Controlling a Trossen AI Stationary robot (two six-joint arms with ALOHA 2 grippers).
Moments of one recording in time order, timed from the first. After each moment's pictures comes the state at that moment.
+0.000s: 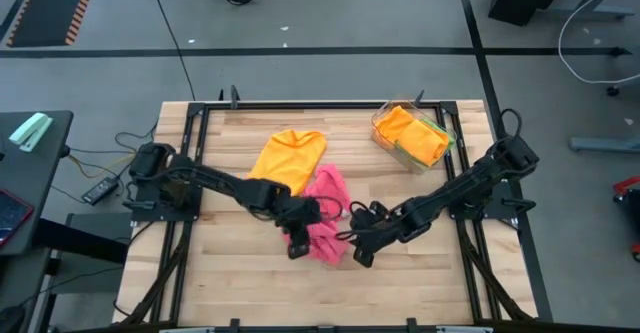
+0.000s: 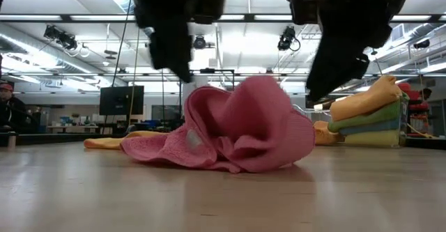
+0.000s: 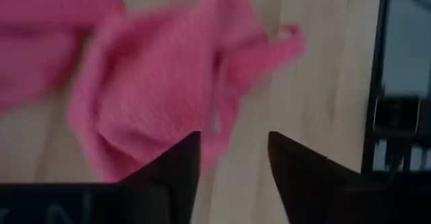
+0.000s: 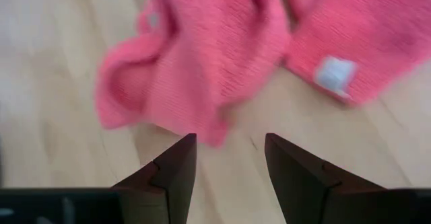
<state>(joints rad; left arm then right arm) -0.24 1.75 1.26 -0.53 0.16 -0.50 0.45 1.64 0.98 -0.35 0.28 0.83</state>
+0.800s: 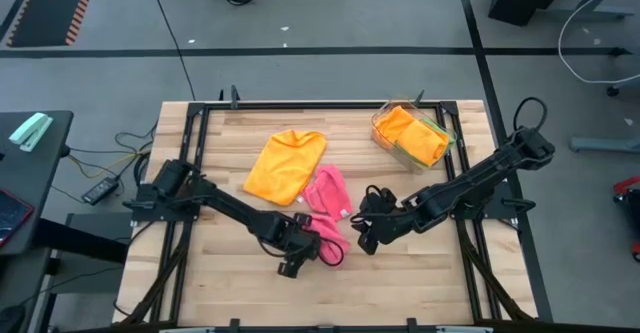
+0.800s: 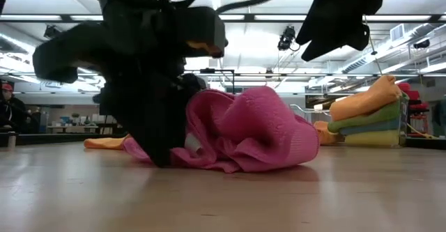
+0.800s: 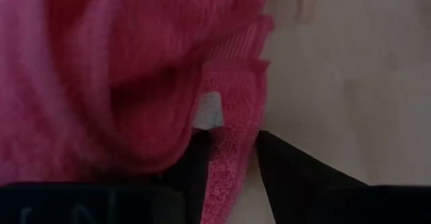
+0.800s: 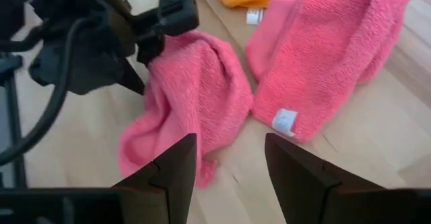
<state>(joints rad) -0.38 1.97 1.24 -0.46 -0.08 -0.09 0.45 1.47 0.98 -0.44 0.44 0.90</state>
